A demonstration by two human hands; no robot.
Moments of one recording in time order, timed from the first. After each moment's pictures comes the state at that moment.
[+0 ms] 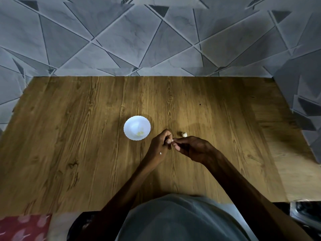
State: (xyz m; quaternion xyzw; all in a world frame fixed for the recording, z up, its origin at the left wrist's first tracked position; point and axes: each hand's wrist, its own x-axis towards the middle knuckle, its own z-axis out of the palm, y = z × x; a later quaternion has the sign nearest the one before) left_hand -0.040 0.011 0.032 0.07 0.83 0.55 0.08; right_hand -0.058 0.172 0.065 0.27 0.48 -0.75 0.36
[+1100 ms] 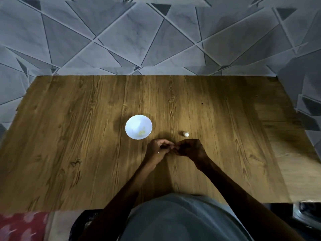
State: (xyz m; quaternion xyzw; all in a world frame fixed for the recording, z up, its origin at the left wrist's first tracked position) left_hand -0.036 0.004 -0.007 -0.07 0.79 0.59 0.14; right_hand -0.038 0.176 0.002 0.11 0.72 -0.65 0.21
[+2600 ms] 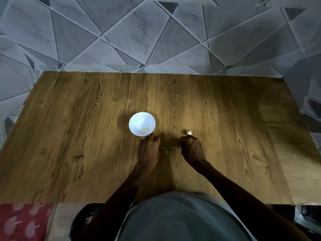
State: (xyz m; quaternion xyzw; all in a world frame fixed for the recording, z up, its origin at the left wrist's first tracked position) left_hand -0.027 -0.021 -0.013 0.03 0.99 0.09 0.07; right_hand -0.043 0.164 -0.026 -0.10 0.95 -0.30 0.02
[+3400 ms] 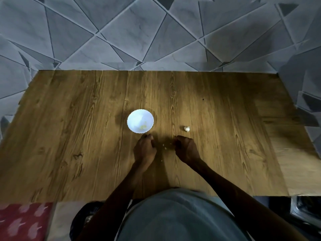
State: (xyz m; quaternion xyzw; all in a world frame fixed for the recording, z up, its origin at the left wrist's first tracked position) left_hand -0.022 -0.028 -0.021 -0.12 0.96 0.24 0.08; right_hand -0.029 0.151 -0.020 -0.06 0.94 -0.33 0.10
